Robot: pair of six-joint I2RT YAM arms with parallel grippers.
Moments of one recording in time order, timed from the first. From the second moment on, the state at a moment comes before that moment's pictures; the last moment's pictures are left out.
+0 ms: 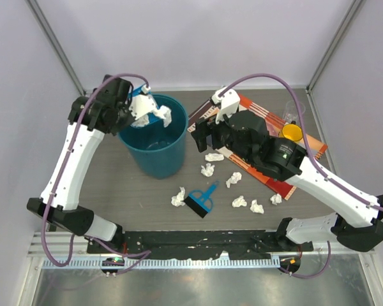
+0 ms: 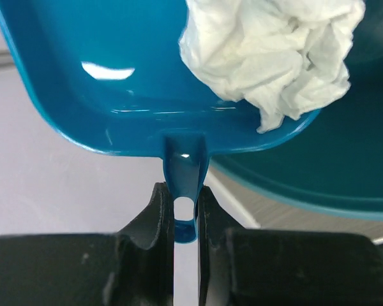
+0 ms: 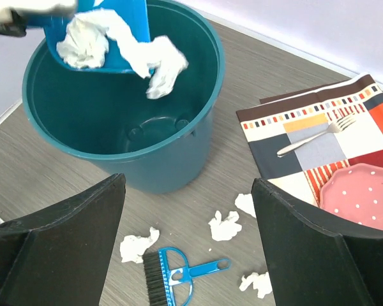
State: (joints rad) left arm -0.35 1.47 1.90 -1.34 -0.24 0.74; right arm 1.00 1.24 1.50 -0.55 0.39 0.18
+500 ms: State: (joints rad) left arm -0.63 1.14 1.35 -0.95 -0.89 1.18; right arm 1.00 1.24 1.49 -0.53 0.46 0.21
